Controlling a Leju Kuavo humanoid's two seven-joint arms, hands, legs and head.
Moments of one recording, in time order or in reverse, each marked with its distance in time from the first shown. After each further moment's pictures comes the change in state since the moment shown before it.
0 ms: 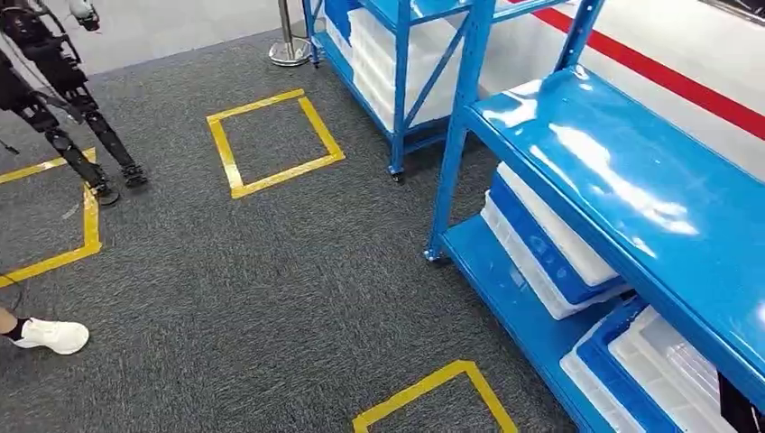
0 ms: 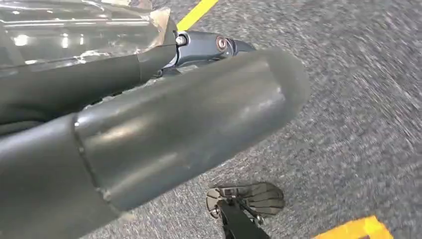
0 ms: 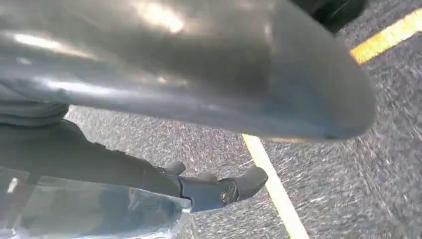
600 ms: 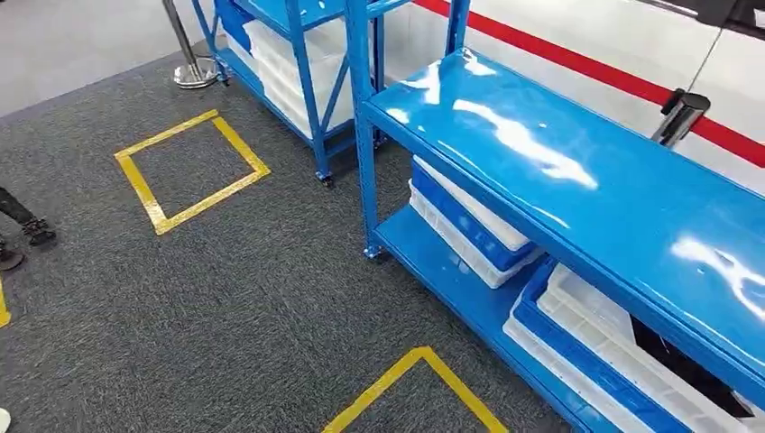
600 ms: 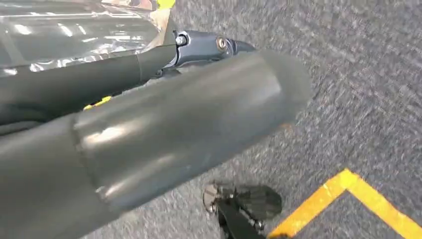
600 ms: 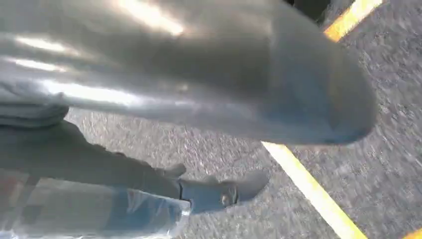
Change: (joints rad) left arm -0.008 -0.003 -0.015 0.001 -0.005 0.016 0.006; right arm 0.003 0.004 -0.005 0.000 0.006 0.000 -0.001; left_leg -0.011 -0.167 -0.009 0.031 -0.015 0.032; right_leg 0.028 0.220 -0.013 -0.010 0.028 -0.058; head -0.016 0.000
